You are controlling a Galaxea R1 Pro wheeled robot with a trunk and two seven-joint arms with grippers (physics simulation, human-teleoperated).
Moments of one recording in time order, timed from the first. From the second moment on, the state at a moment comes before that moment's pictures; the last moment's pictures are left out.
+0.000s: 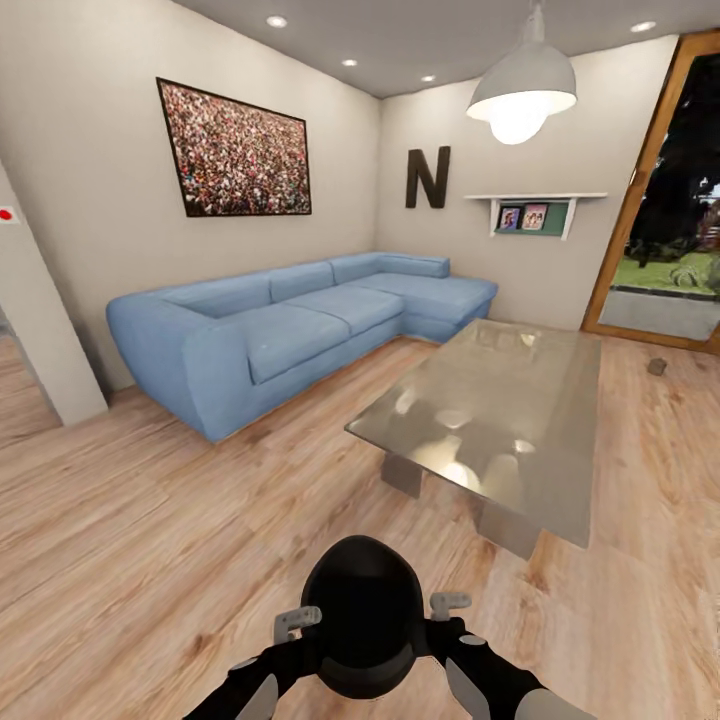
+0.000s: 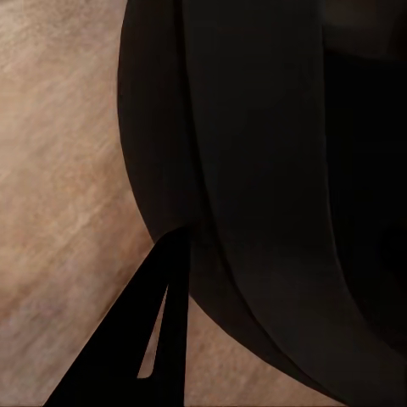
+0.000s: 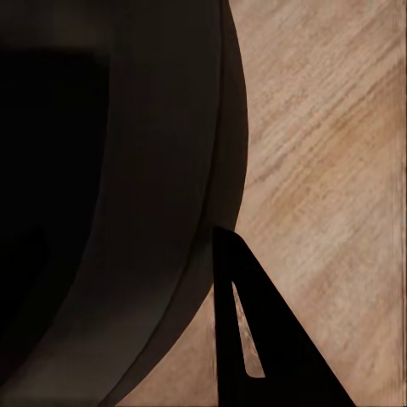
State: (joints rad) left arm -0.43 -0.08 -0.39 -0.47 0.60 0.13 0.05; right arm -0.58 0.08 0.56 -0.24 -0.52 0.01 -0.05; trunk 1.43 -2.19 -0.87
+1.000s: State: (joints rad) left arm -0.43 -0.08 -0.38 -0.47 0.60 0.14 0.05; right arm -0.58 0.08 0.56 -0.24 -0.52 0.01 -0.05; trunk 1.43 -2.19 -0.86
